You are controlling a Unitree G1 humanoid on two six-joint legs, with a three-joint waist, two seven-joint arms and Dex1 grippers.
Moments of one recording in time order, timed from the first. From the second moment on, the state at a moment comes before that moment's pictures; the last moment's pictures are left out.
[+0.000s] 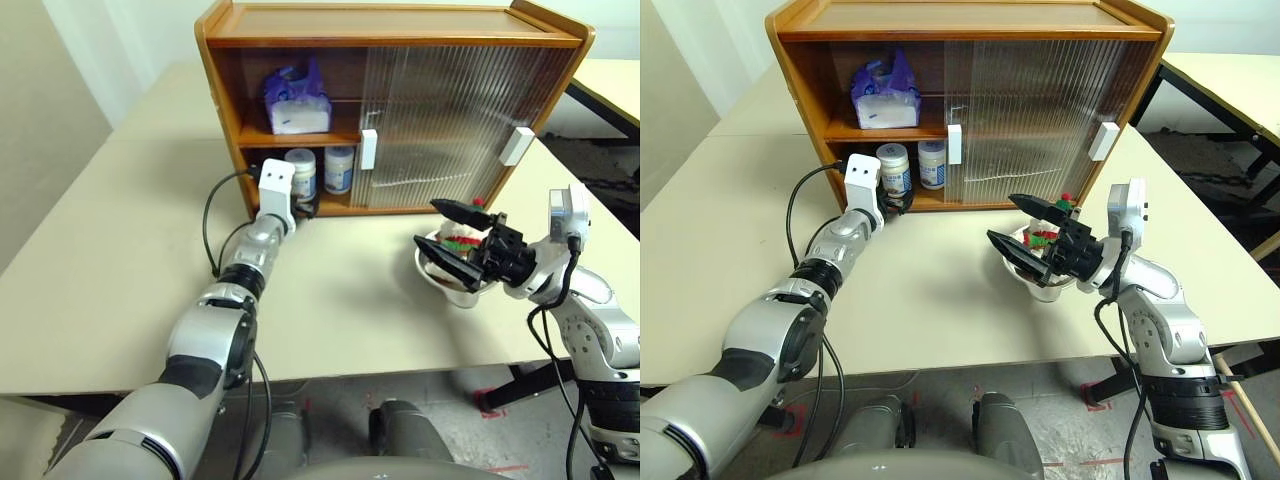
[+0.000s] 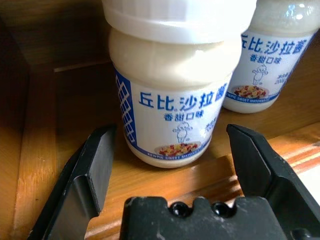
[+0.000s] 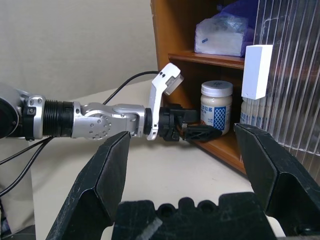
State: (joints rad) left arm -0.87 0.11 0.06 1.18 -0.04 -0.14 -0.21; right arm -0.13 -0.47 -0.13 -0.16 0.60 0.16 1.00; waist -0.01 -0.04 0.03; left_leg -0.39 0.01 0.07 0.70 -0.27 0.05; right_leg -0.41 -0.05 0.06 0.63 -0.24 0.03
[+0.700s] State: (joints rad) left arm -0.65 0.09 0.05 0.71 -0.08 0.04 -0.32; right arm -0.15 -0.46 -0.13 -0.13 0.60 0.15 1.01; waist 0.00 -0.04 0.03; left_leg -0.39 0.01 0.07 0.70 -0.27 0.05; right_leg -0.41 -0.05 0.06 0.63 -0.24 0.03
